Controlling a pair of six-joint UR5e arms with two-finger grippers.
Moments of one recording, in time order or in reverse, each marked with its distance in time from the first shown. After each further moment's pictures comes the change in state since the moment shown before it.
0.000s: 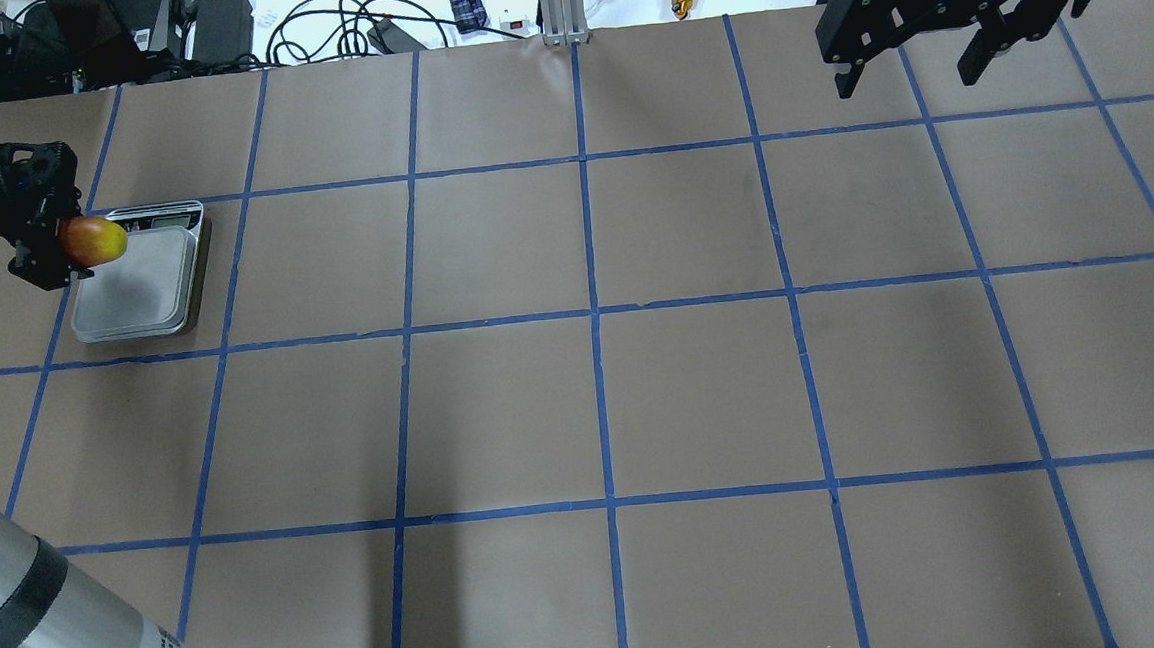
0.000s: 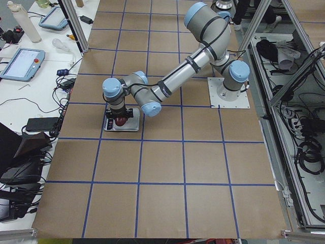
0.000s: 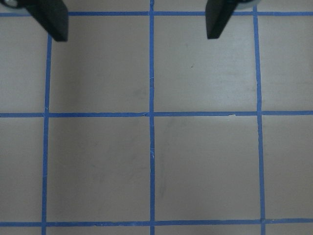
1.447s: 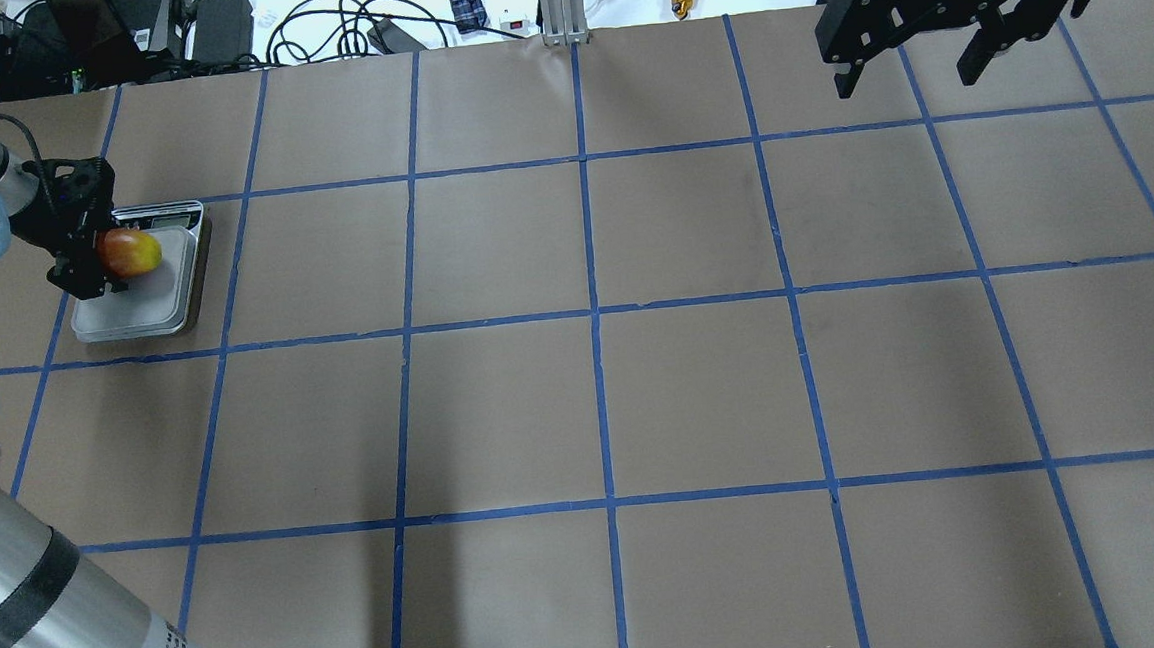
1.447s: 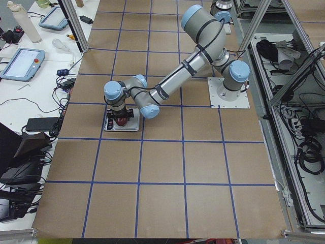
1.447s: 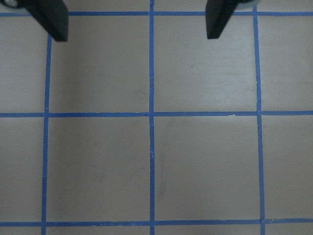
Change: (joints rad) left arm -0.021 -0.030 -0.028 0.063 -0.009 -0.014; right arm 0.000 0.000 0.000 0.000 0.000 0.000
